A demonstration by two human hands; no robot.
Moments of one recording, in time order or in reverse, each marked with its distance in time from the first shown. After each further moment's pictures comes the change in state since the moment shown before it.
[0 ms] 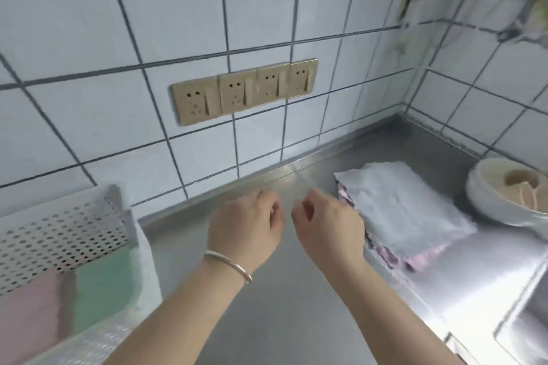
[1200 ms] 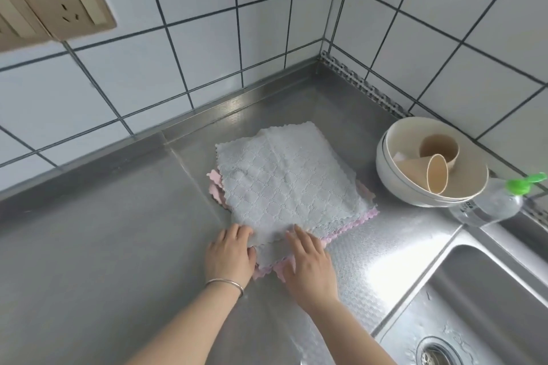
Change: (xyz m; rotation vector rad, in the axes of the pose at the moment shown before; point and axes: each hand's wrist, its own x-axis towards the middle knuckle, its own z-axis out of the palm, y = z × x) left_hand 0.017 0.233 0.333 -0.031 -0.540 -0.203; right_hand 0.011 0.407 0.058 -0.053 -0.389 0.069
